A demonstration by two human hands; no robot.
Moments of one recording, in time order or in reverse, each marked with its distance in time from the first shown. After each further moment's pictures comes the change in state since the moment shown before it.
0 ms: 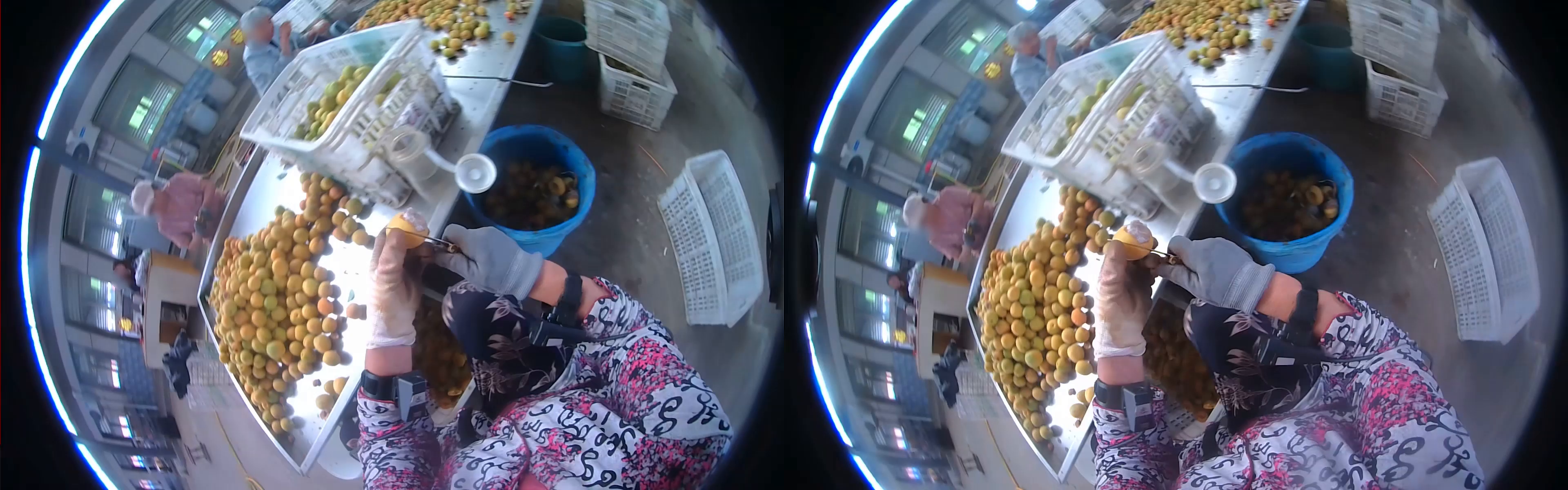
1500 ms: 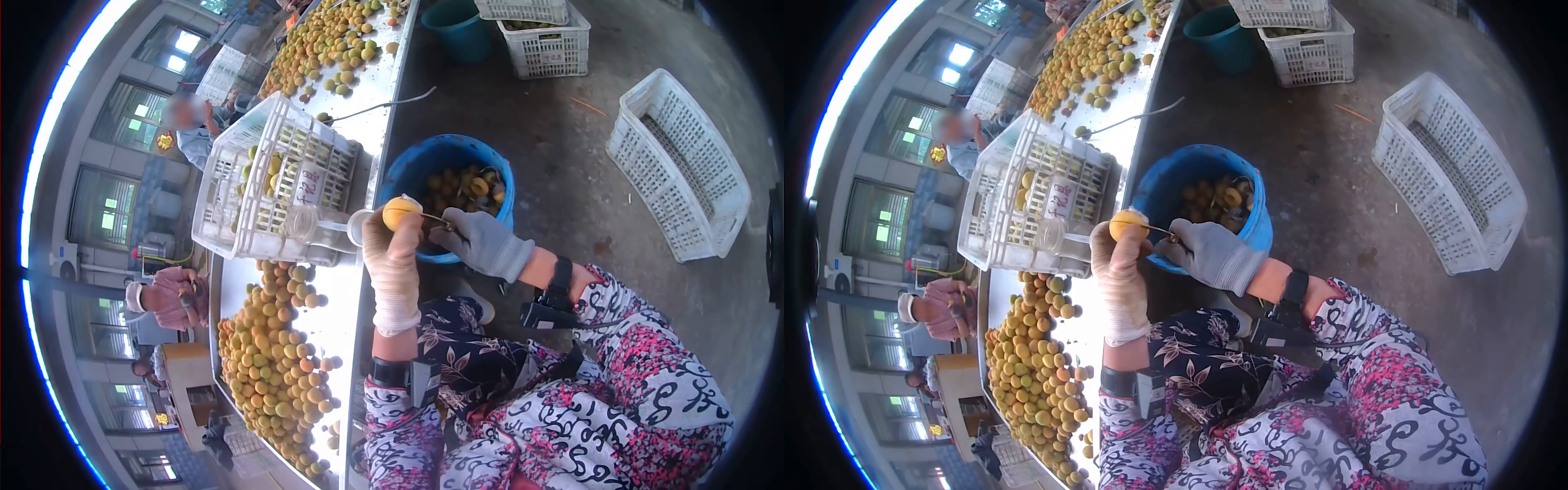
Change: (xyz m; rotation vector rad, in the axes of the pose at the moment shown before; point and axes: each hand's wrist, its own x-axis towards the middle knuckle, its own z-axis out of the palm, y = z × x) left_hand 0.058 -0.096 0.144 0.419 -0.063 0.020; right_hand -0.071 0.087 -0.102 0.008 0.374 0.176
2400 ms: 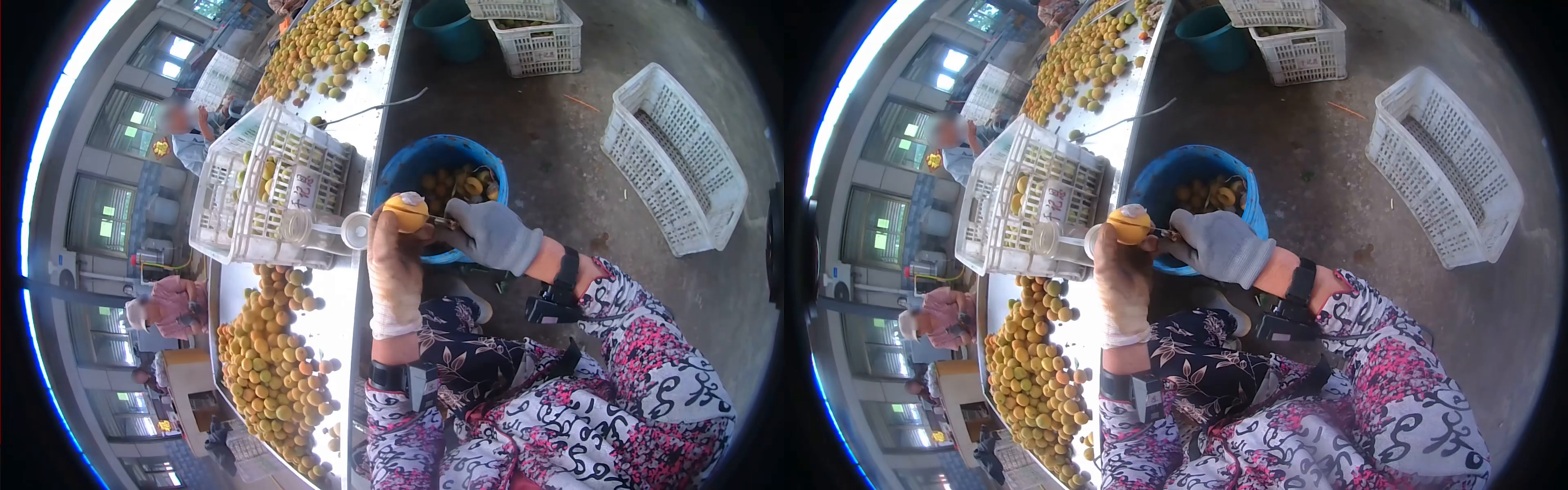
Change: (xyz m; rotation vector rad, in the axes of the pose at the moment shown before) left_hand 0.008 -0.008 -0.001 -0.408 -0.219 -0.173; right_hand -0.004 -0.005 -0.026 -0.265 0.046 -0.114
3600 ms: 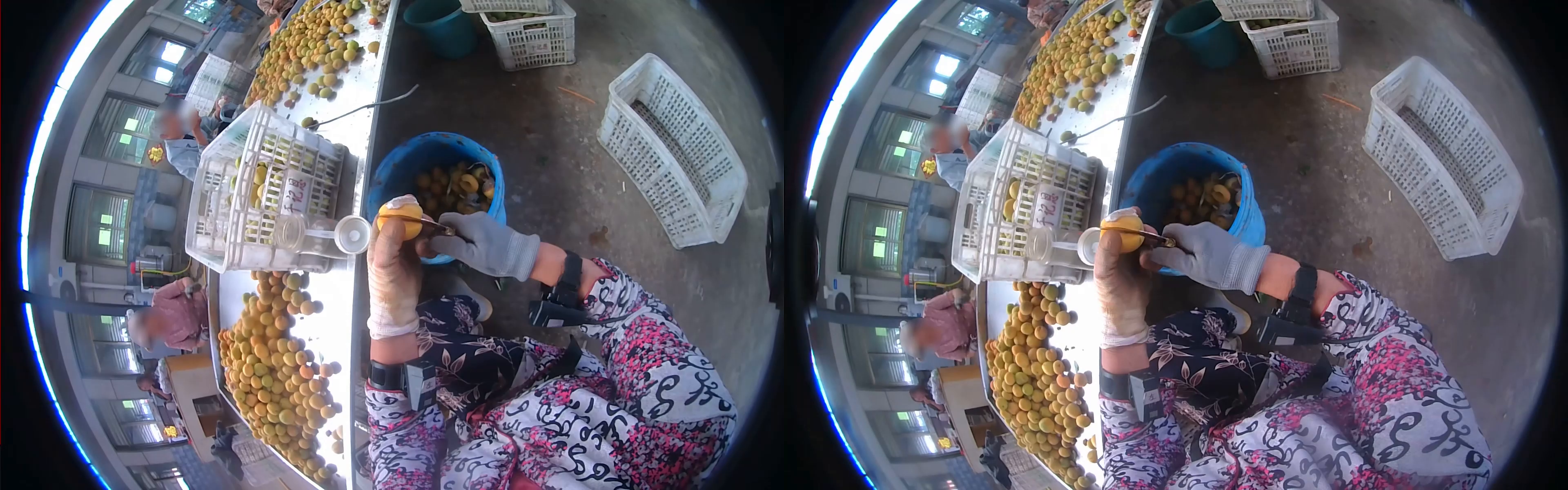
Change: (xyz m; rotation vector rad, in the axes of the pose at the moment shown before) left_hand 0.004 -0.008 -0.006 0.091 -0.060 -0.041; right_hand -0.004 0.004 0.002 0.453 -0.224 0.191
